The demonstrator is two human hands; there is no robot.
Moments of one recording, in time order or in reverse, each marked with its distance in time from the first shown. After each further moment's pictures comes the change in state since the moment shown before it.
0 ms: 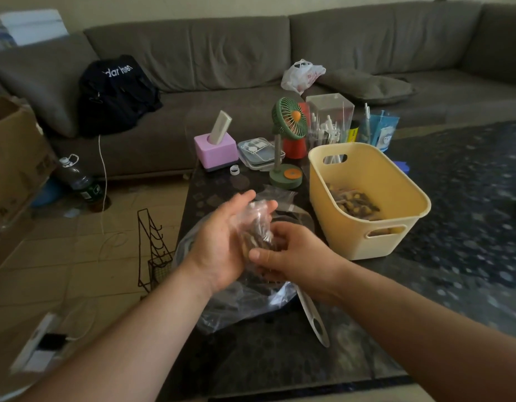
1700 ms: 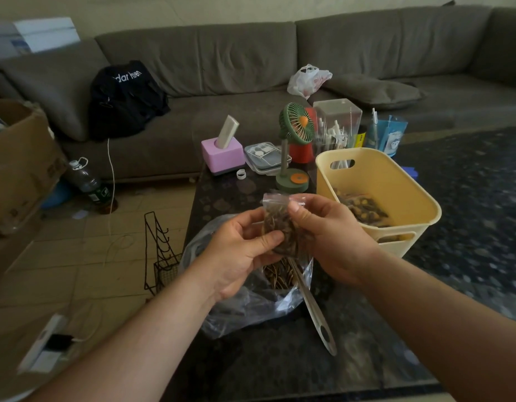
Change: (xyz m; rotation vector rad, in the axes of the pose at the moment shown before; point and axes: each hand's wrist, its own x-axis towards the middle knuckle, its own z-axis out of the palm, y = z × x) left_hand -0.002 -0.004 0.000 0.149 -0.016 0.026; right_hand 0.006 -0.029 -0.027 0.293 0.147 -0.121
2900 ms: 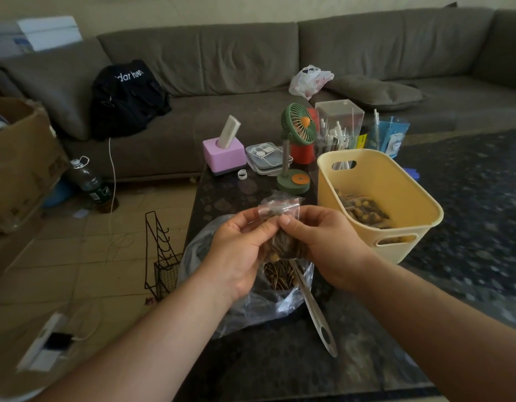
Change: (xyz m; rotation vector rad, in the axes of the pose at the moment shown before) left_hand 0.003 -0.001 0.017 -0.099 0.221 0.018; right_hand -0.002 0.007 0.003 -0.113 0.011 0.007
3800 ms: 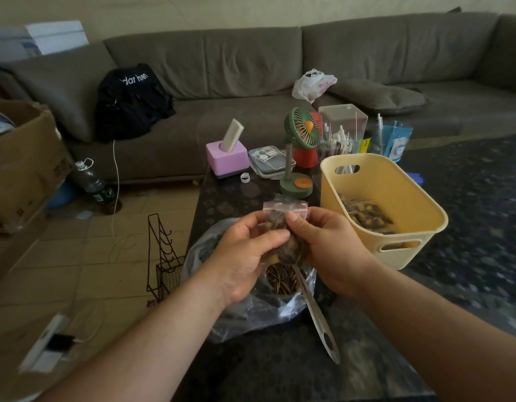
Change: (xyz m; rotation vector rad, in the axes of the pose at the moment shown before) left_hand 0.002 0.002 -0.011 0.088 -0.157 -0.039; right_hand 0.000 0.000 0.005 0.065 0.035 -0.005
